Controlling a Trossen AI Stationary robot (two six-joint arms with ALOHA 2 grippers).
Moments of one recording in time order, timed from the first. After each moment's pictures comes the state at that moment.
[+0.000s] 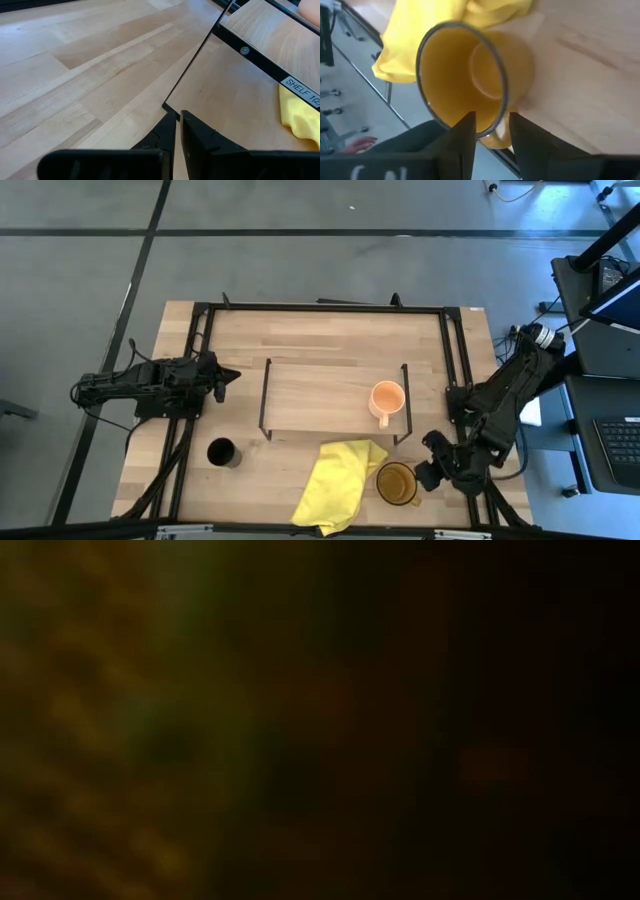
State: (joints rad) left arm 0.08 0.00 0.21 -0.70 -0.28 -0.59; right arm 1.01 1.23 0.81 -0.58 0.30 2.03
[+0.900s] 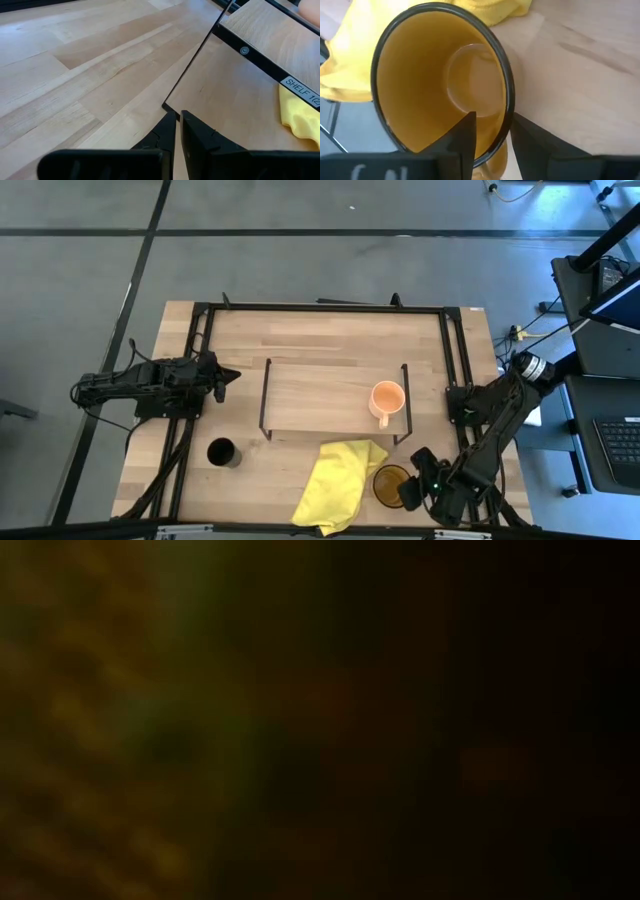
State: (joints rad) left arm 0.08 0.00 0.21 -0.70 -0.28 -0.59; right arm 1.01 1.60 1.07 -0.75 0.33 2.08
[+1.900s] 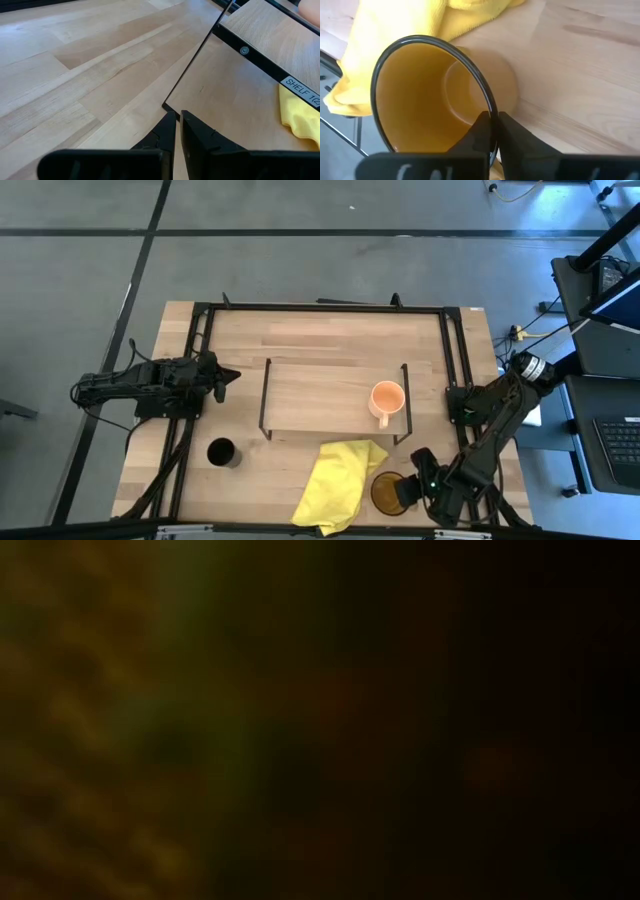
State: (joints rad) left arm 0.08 0.00 0.21 -0.70 -0.28 -0.59; right arm 0.99 1.60 1.07 -0.71 0.32 2.22
